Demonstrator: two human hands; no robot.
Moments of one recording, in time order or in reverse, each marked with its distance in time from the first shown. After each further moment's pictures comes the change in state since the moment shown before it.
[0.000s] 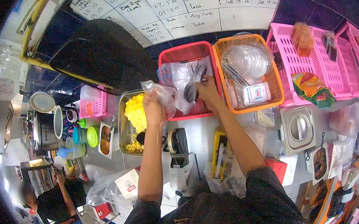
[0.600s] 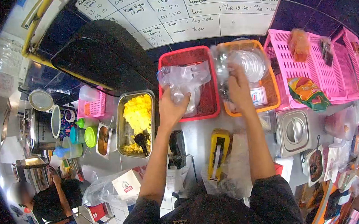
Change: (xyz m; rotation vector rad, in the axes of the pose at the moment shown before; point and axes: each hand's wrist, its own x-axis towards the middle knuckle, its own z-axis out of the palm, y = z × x) left_hand -0.022 -0.005 0.037 1.078 -0.143 0.391; right_hand -0.074 -0.111 -0.072 -0.112 0.052 -0.309
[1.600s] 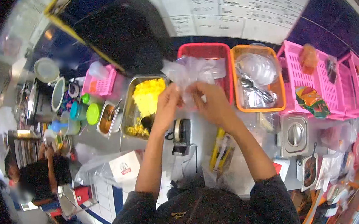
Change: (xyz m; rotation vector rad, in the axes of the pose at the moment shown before) left_hand -0.043 0.024 -0.085 -0.625 -0.146 -0.173; right_hand -0.080 -0.051 0.108 -0.457 -0.440 -0.446
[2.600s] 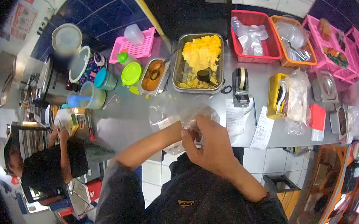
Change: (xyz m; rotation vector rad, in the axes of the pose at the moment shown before) left_hand -0.197 -0.017 -0.220 0.344 -0.831 0.369; right_hand -0.168 -0.220 0.276 0.103 0.069 0.162
